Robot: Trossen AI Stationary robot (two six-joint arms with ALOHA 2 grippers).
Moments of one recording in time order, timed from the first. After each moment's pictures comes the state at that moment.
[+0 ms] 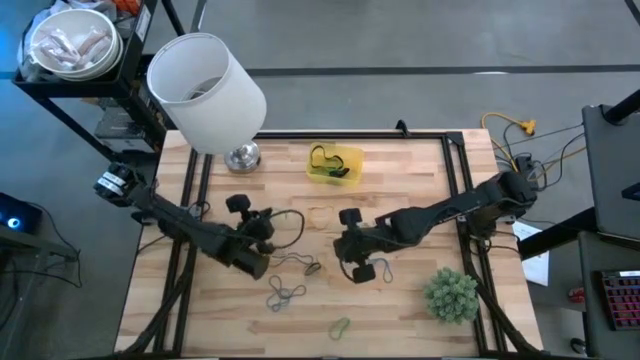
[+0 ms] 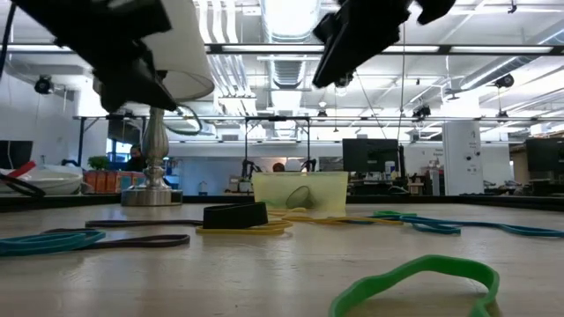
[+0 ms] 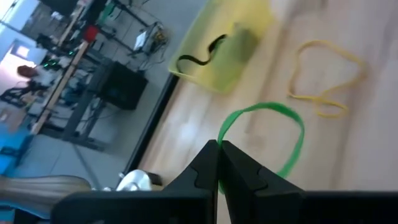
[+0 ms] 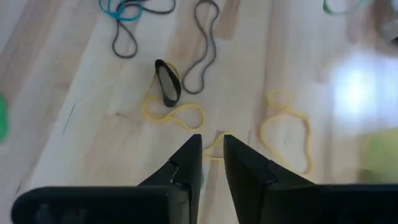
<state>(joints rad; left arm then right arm) -0.45 1.39 0.86 -0.78 -1.10 -0.54 0.30 1.69 1.31 -0.57 0.22 -0.03</state>
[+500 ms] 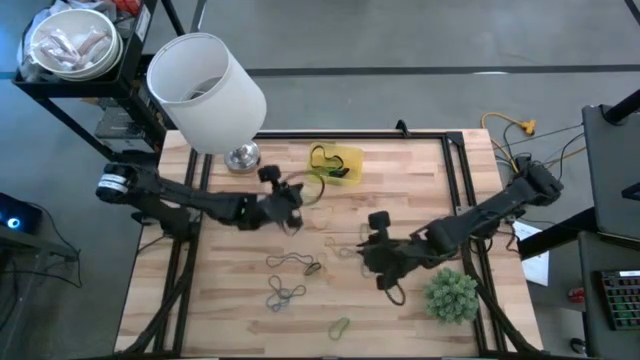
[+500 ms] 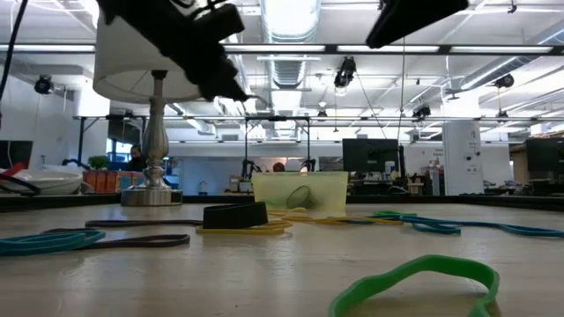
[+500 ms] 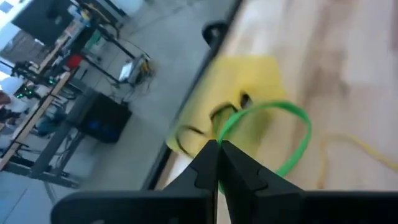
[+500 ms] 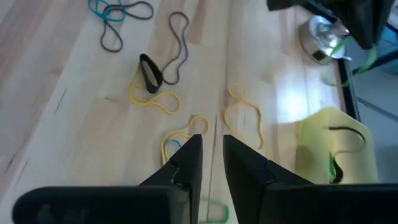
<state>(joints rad) -0.09 1.39 0.86 -0.02 -0.84 0.21 0.48 1.47 1.13 -0.57 0.53 0.05</state>
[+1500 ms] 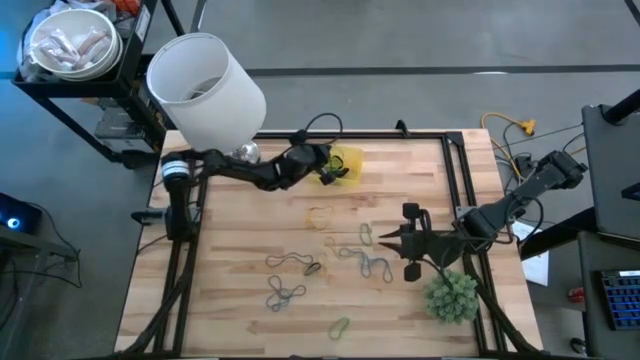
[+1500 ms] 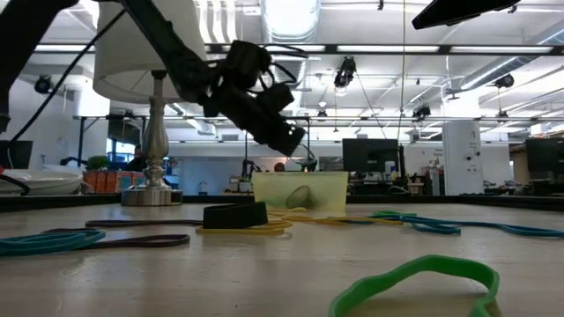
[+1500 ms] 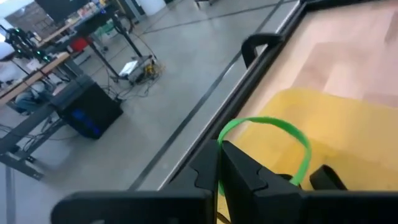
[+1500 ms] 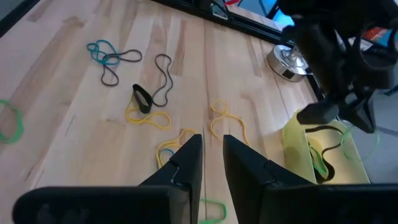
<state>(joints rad) 0.33 1.88 1.04 0.54 -0.50 0.29 0.57 1.10 0.80 -0.35 0.63 0.09</state>
